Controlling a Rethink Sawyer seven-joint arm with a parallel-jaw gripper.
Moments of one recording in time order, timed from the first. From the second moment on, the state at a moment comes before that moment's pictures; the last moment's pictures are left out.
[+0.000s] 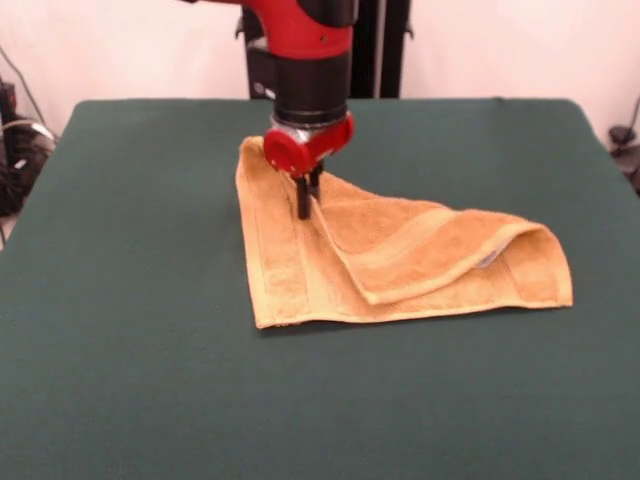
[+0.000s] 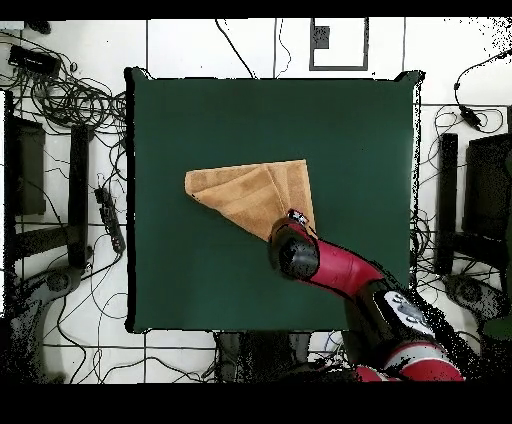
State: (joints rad) arm -0.40 -0.50 0.07 1.90 -0.04 0.02 0.46
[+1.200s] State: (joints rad) arm -0.28 -0.27 -0.02 2.18 -0.14 -0.98 0.84
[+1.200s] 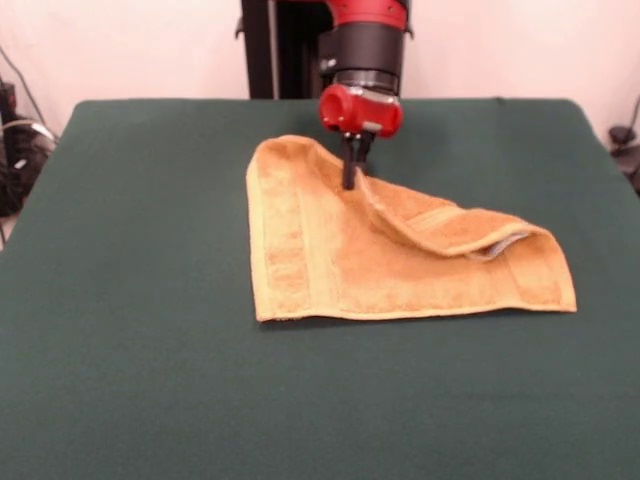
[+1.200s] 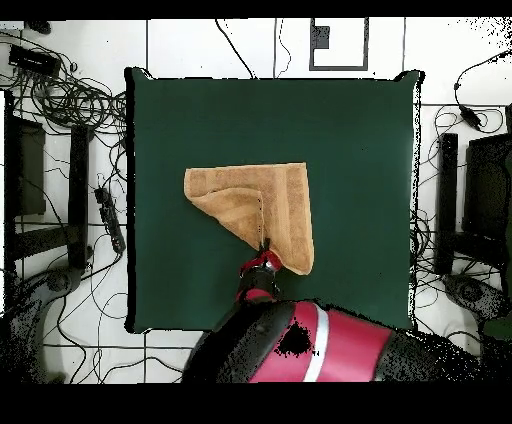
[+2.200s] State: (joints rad) arm -0.19 -0.39 -0.07 2.43 -0.13 -1.03 0.86
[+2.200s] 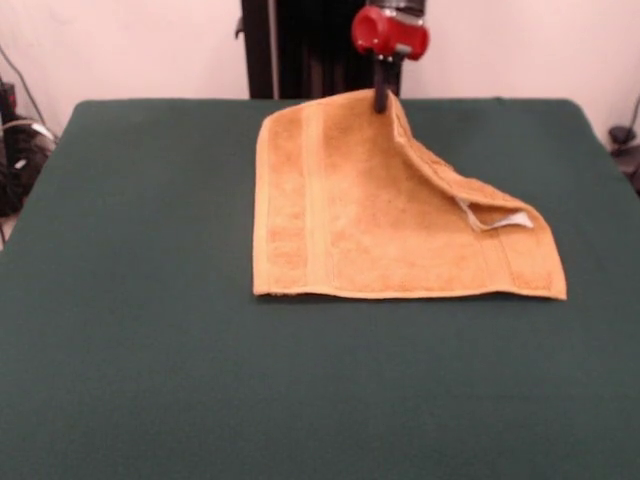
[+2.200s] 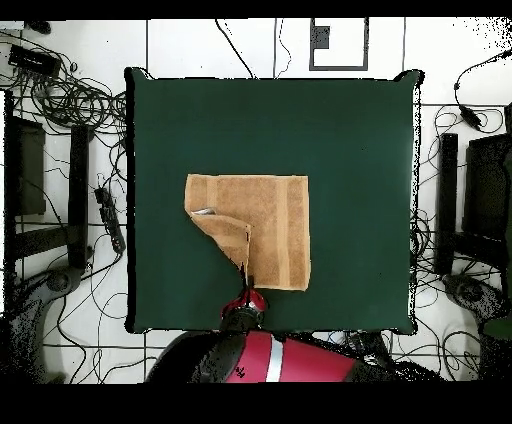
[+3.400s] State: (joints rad) arm 0.10 -0.10 -0.15 2.37 0.14 -1.54 0.97
